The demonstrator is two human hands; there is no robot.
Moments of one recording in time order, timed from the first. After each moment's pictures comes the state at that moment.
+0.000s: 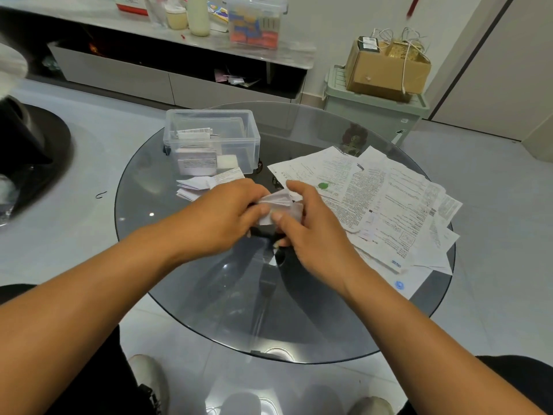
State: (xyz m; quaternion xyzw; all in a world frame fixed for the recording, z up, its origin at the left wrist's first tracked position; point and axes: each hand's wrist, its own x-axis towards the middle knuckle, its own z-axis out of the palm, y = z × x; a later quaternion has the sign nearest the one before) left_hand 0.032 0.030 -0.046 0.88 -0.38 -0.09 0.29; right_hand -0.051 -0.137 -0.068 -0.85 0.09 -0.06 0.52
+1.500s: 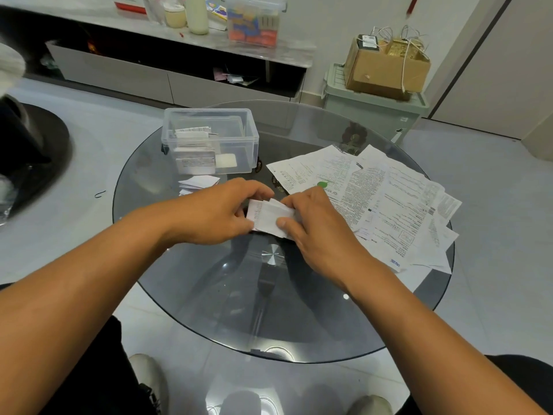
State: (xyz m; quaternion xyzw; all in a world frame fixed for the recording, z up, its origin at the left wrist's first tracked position) left_hand 0.046 0.033 -0.042 0.88 -0.35 -0.21 0.24; right_hand -0.048 -0.151 -0.064 -0.96 0.04 -0.02 0.28
